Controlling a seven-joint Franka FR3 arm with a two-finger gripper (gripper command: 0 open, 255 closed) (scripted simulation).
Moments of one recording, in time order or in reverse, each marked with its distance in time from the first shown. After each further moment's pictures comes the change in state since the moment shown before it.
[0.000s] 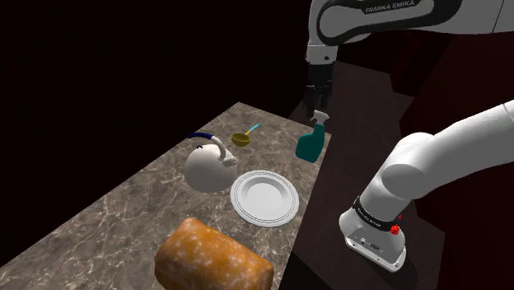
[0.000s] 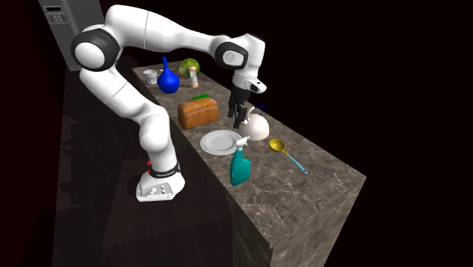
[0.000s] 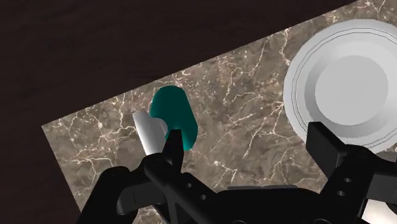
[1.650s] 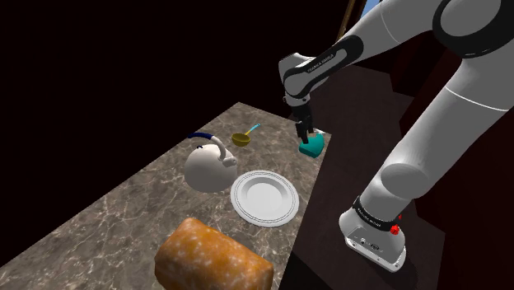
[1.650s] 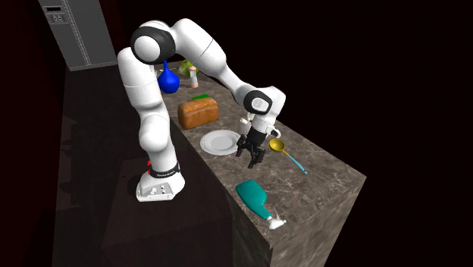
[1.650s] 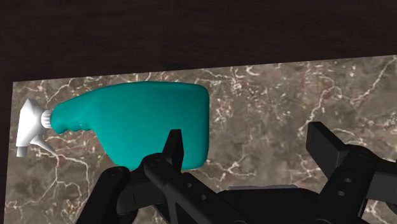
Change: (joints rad) arm -0.016 0.493 -0.072 0.004 -0.199 0.272 -0.269
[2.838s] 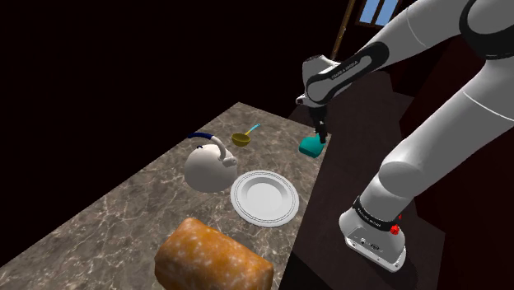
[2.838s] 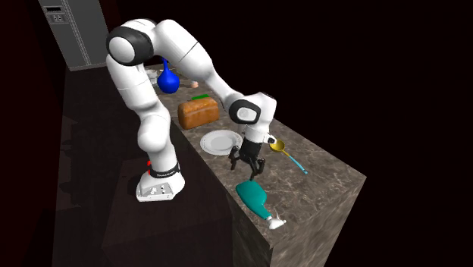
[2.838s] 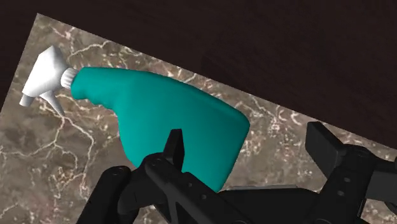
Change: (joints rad) arm -0.065 -0.137 -0.115 -0.169 -0.126 0.202 -0.504
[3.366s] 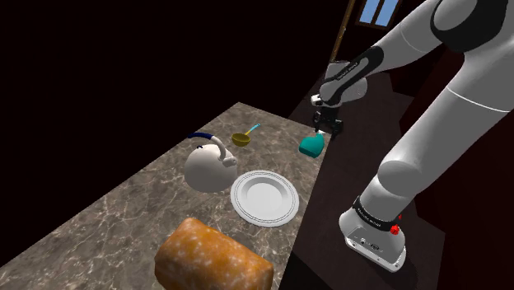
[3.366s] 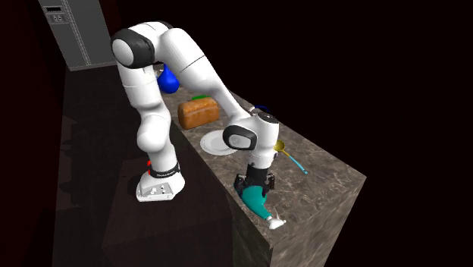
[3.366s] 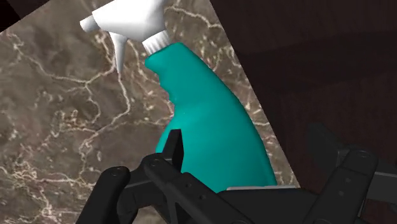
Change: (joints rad) arm -0.026 0.124 -0.262 0.020 0.116 0.325 -1.041
